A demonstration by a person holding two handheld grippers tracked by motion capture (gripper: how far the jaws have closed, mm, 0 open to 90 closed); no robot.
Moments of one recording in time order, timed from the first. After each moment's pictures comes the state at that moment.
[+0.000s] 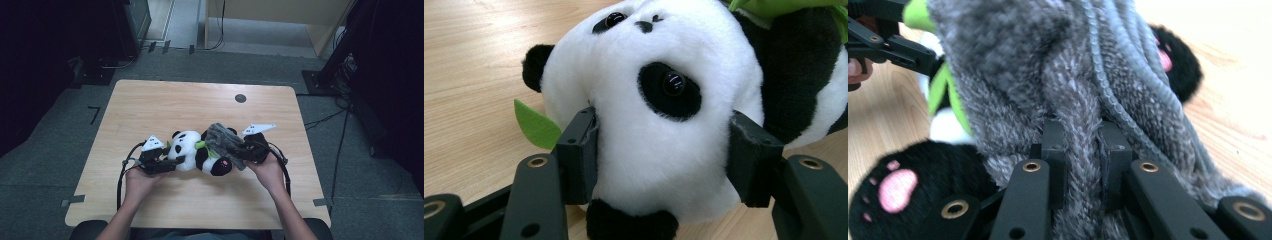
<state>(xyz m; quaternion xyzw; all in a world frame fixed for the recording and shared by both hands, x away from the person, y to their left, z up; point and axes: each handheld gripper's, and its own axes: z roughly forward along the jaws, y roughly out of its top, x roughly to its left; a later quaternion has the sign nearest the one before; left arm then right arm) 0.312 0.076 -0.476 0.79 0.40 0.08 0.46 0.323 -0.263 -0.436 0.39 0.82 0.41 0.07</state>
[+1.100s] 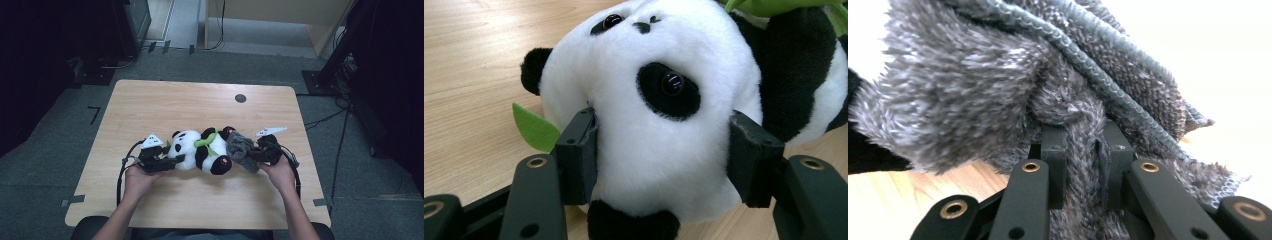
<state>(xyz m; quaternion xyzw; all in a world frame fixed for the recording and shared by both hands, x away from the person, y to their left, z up) 0.318 0.079 -0.474 0.79 0.40 0.07 0.46 0.332 -0.308 -0.468 0.46 0.81 0.36 0.06</state>
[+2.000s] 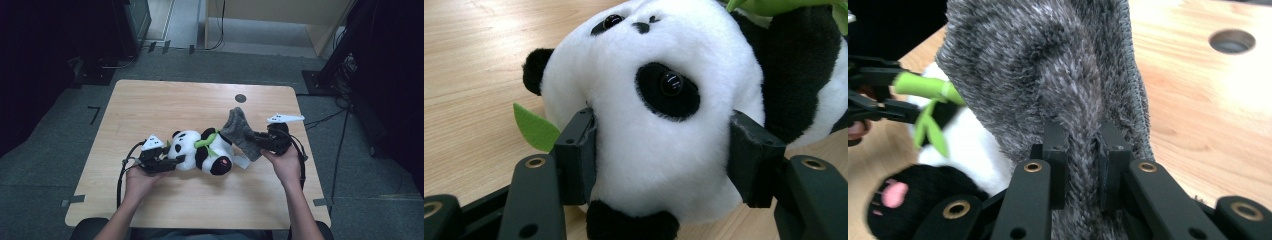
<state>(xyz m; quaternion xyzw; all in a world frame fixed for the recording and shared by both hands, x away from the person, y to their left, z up) 0.314 0.077 -0.476 0.79 0.39 0.08 0.46 0.327 -0.312 -0.403 0.46 0.76 0.45 0.09</state>
